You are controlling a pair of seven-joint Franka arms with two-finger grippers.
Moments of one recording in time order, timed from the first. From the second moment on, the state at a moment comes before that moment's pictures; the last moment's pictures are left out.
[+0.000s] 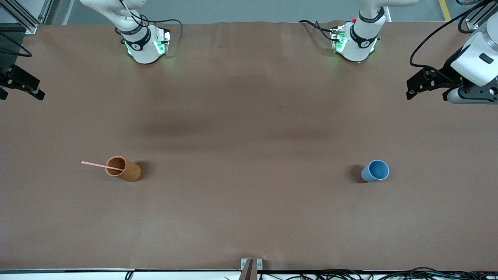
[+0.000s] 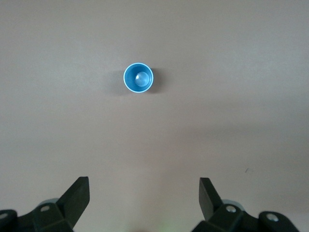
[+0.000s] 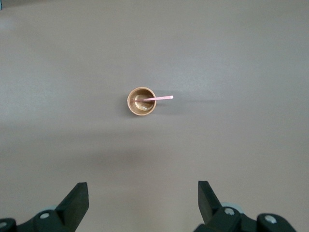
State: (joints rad) left arm -0.11 -0.01 -0.03 -1.53 -0.01 1.52 -0.09; right arm -0.05 -0.01 0.01 -1.45 0.02 1.49 -0.01
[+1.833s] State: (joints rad) left arm -0.05 0.52 0.03 -1.83 -0.01 2.32 0.02; right arm -0.15 0.08 0.00 -1.68 0.13 1.80 -0.05
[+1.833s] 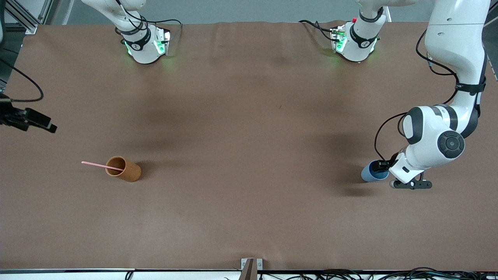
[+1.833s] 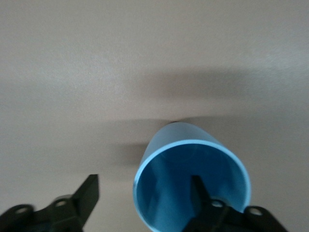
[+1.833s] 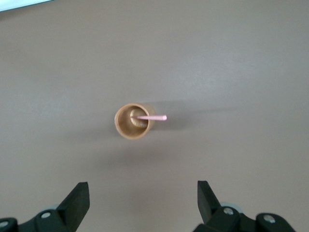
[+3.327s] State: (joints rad) left arm -0.21 0.46 -0.43 -1.77 0.10 2.22 -0.96; right arm -0.24 0.38 0.00 -1.76 0.47 2.03 -0.18
